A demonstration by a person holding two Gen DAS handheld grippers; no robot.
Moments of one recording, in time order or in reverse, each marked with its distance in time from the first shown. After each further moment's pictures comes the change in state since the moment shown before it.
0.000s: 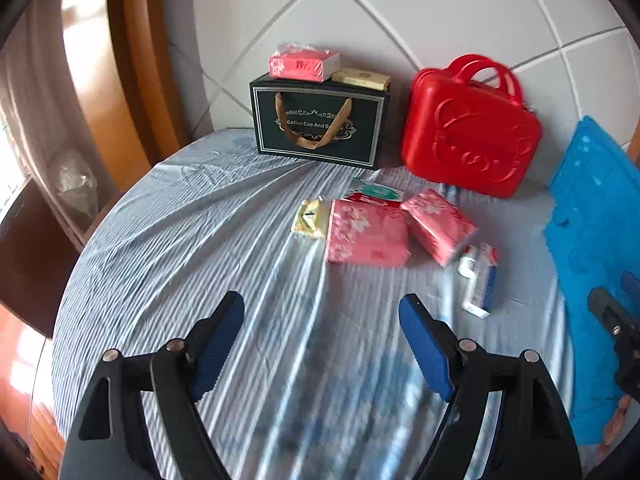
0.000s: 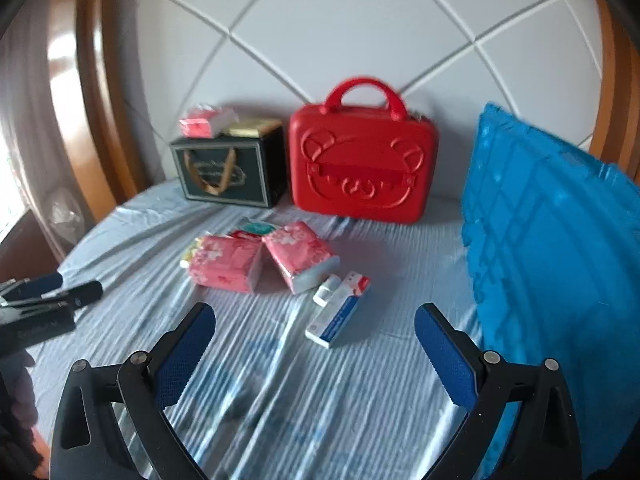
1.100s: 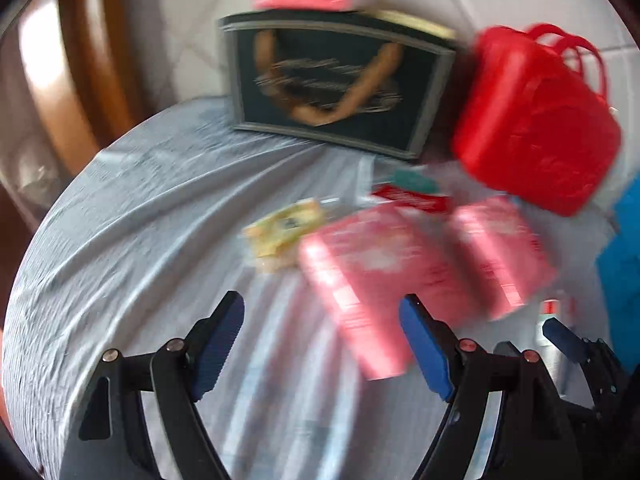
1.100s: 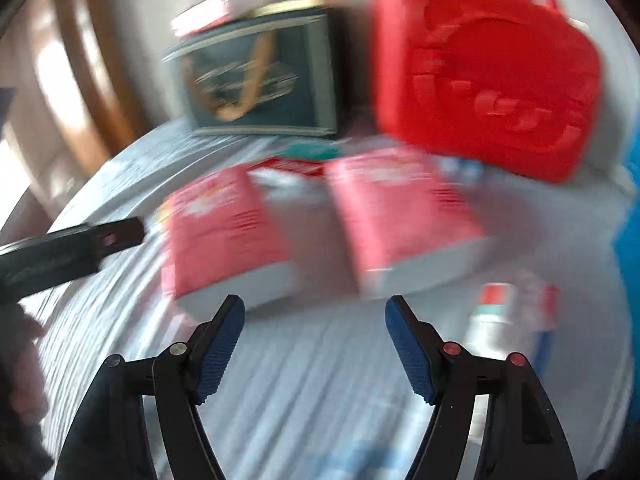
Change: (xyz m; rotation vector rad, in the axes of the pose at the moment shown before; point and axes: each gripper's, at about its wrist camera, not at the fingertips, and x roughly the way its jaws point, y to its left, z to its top) left arm 0.184 -0.001 0.055 -0.034 0.081 -0.051; right arm 0.210 0.040 0.001 0.016 0.137 0.081
